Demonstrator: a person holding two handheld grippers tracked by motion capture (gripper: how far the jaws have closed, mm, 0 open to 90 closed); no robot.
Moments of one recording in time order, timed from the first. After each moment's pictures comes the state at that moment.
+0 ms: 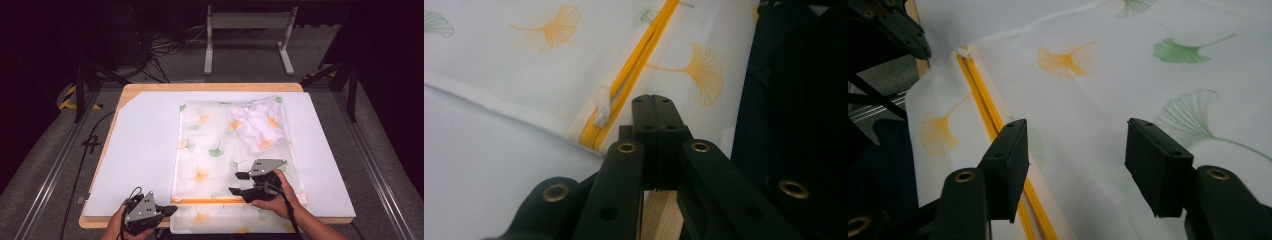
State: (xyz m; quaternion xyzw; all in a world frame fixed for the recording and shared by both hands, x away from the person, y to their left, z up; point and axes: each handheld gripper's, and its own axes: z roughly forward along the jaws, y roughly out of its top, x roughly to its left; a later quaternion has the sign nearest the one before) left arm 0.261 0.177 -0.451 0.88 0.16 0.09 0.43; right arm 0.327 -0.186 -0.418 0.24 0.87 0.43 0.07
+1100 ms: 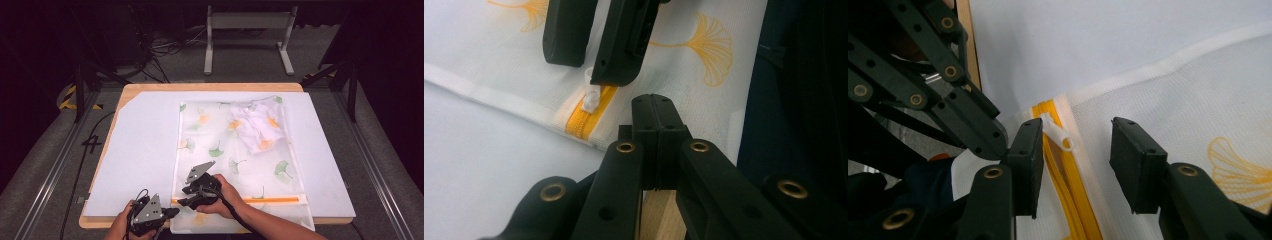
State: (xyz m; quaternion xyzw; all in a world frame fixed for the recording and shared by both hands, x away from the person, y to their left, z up) left arm 0.262 0.168 -0.463 0.90 0.14 0.10 0.40; right arm 0.336 -0.044 -0.445 0.18 0.90 0.38 -0.02
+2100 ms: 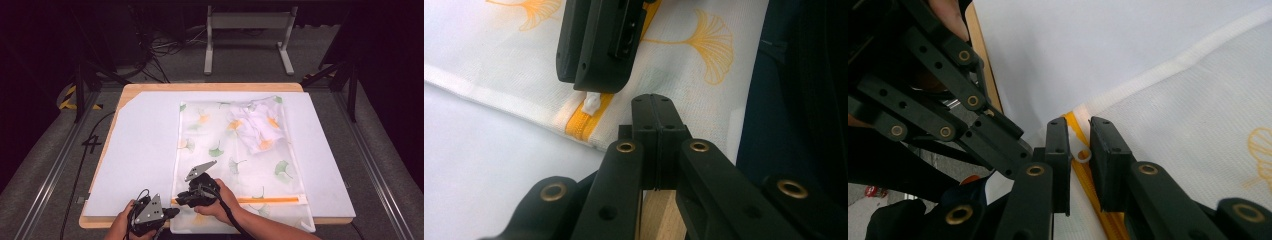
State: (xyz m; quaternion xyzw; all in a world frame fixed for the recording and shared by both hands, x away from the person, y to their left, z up) left arm 0.262 0.167 -0.461 0.90 0.14 0.10 0.39; right arm 0.330 -0.040 -0.444 0.24 0.88 0.40 -0.06
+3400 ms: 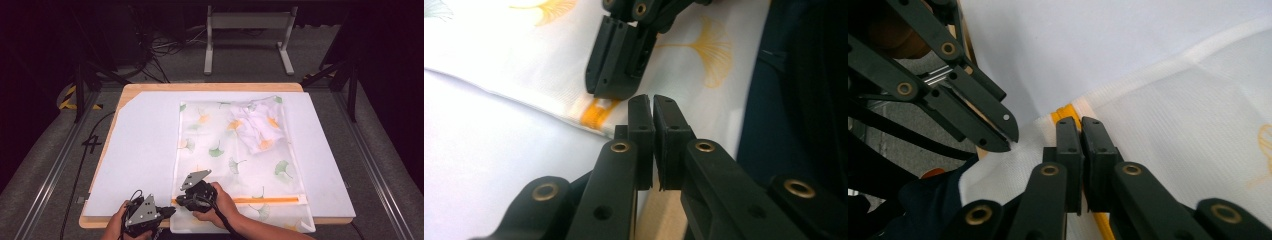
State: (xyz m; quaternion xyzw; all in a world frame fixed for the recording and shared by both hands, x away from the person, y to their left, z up) left arm 0.261 0.176 -0.459 0.89 0.15 0.11 0.40; right arm 0.314 -0.032 -0.447 0.22 0.90 0.38 0.01
